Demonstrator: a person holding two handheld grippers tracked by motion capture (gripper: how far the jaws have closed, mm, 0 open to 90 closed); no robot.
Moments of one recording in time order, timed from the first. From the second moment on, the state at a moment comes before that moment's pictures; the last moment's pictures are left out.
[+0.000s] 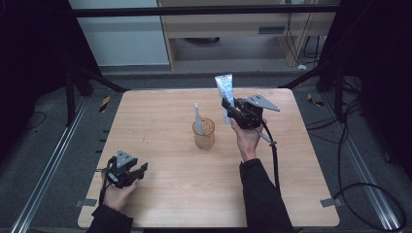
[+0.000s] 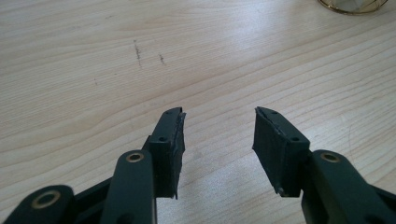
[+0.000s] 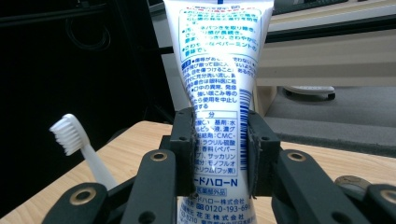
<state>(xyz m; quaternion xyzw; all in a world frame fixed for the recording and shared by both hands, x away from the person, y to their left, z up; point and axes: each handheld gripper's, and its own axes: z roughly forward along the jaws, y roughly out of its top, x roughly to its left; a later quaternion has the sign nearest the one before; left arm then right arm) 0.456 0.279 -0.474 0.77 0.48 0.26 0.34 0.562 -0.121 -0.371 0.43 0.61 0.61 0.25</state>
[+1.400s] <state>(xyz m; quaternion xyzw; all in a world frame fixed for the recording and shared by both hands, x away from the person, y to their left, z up) 0.455 0.280 -0.475 0.77 0.48 0.26 0.34 0.586 -0.064 -0.414 0.41 0.60 0.63 0.26</state>
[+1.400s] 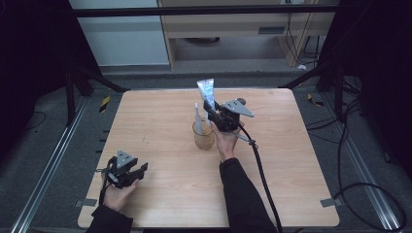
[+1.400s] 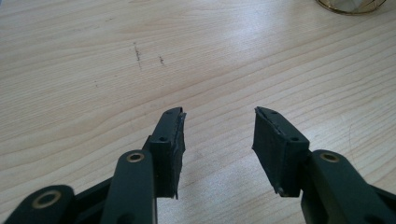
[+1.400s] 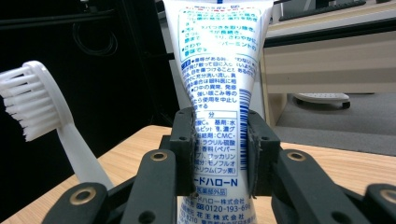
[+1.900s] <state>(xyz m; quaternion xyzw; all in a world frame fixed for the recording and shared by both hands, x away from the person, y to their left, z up) 0.455 0.279 -0.475 0.77 0.48 0.26 0.34 0.586 -0.055 -0.430 0.42 0.62 0.62 0.25</state>
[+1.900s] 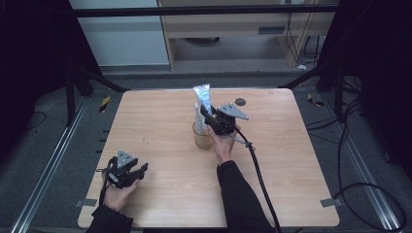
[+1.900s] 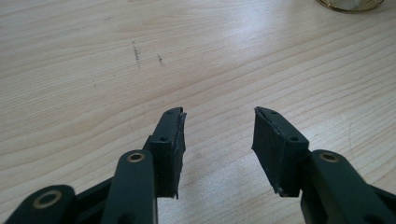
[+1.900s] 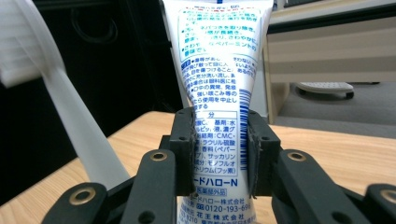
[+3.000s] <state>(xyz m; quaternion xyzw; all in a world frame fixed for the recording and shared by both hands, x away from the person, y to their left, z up) 0.456 0.278 -0.477 0.77 0.47 0.26 0.34 0.580 -0.057 -0.445 0.42 0.66 0.58 0.23</state>
